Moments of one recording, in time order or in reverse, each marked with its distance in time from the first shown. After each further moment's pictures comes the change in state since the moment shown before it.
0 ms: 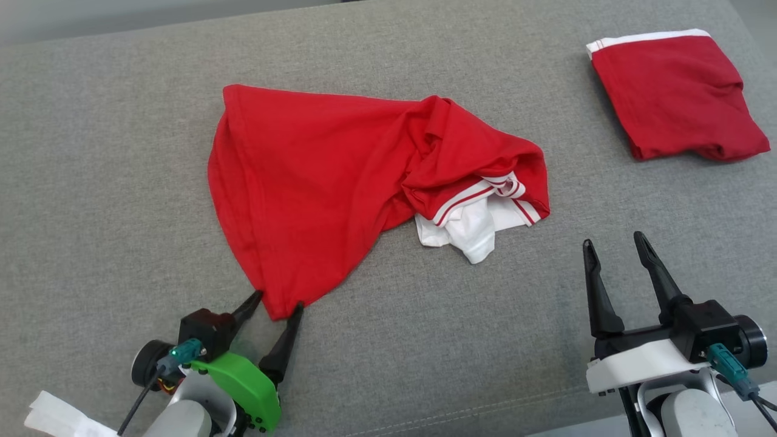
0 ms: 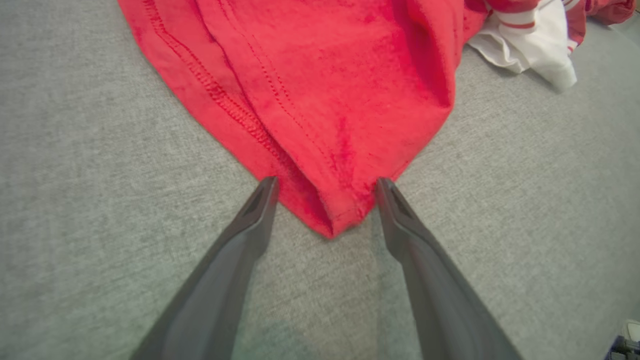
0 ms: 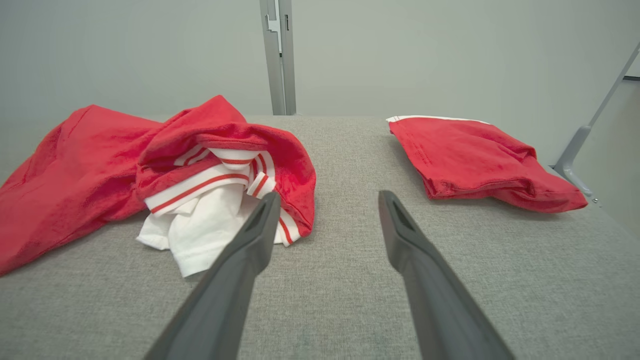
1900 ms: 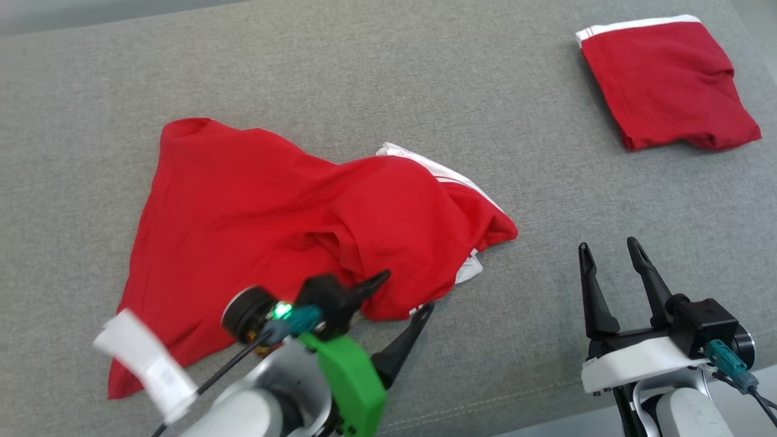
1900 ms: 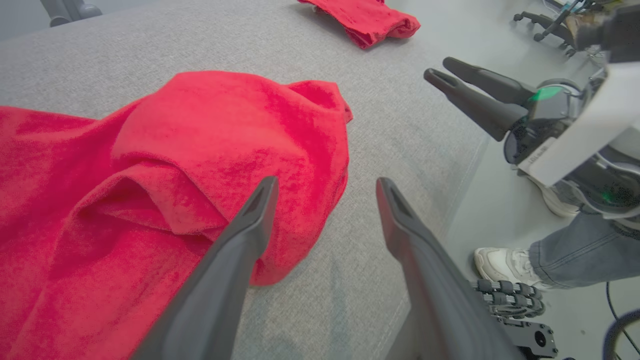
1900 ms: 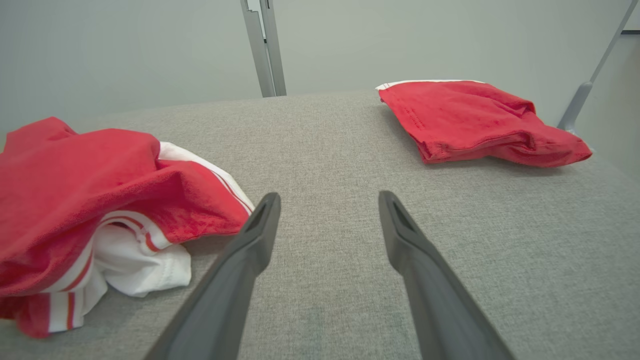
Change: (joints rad) left arm -0.015 0.121 -0.228 -0.739 -0.110 0.178 0.478; right arm -0.018 0.001 0.015 0.050 0.080 0.000 0.000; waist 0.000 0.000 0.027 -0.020
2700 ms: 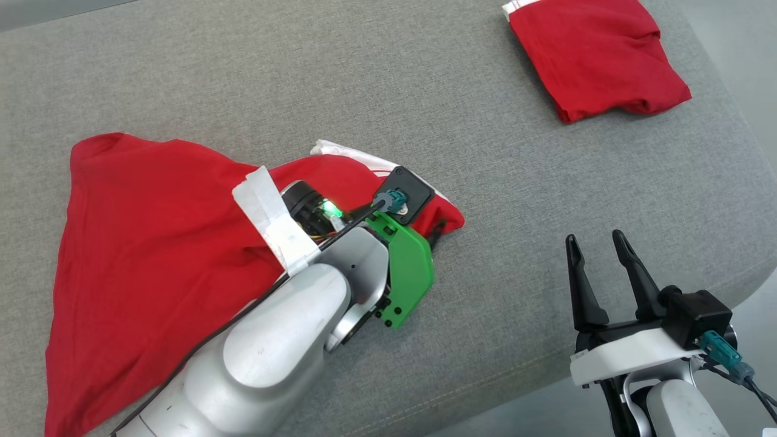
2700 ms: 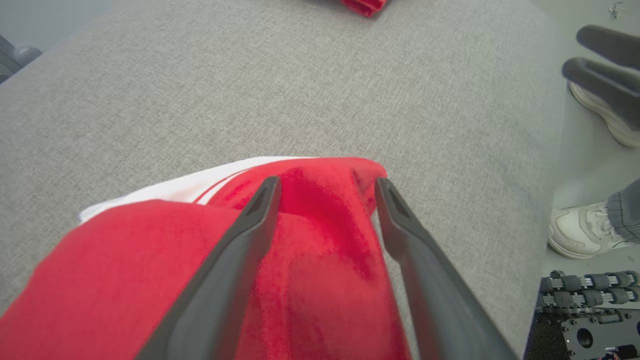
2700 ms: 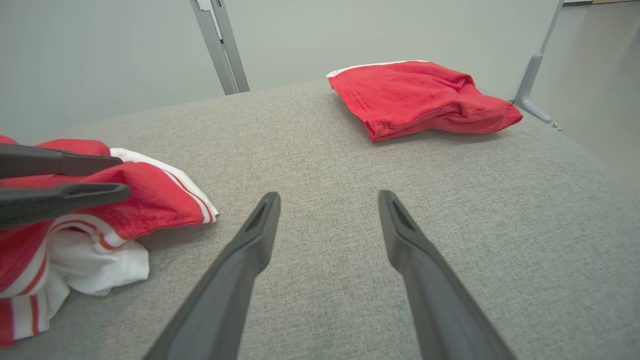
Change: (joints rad) left arm -0.467 -0.280 -0.124 0.593 0.136 -0.081 0.112; right arm -0.029 0.000 0.041 0.013 0.082 0.000 0.000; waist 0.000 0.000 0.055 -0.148
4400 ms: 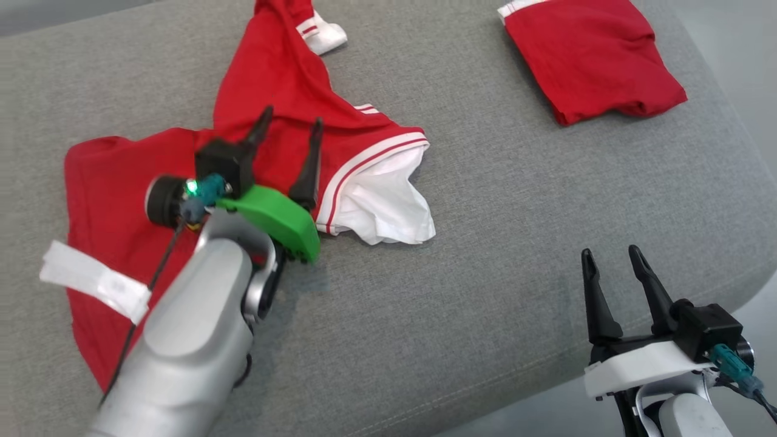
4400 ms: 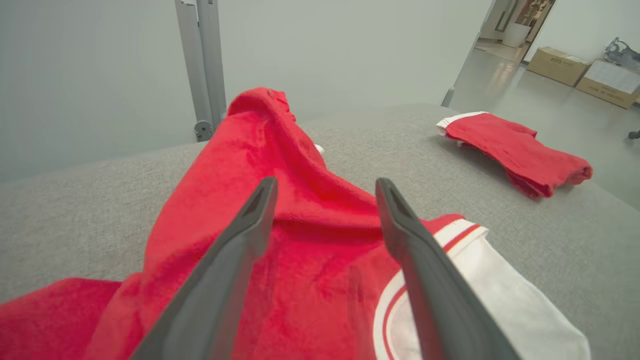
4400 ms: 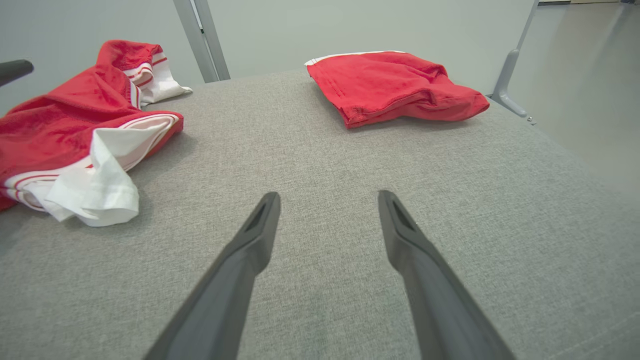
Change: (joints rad) left arm -0.009 0.028 0.291 0.310 -0.079 0.044 -0.641; right arm 0.034 0.001 -0.035 0.005 -0.026 0.000 0.000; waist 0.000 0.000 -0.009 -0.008
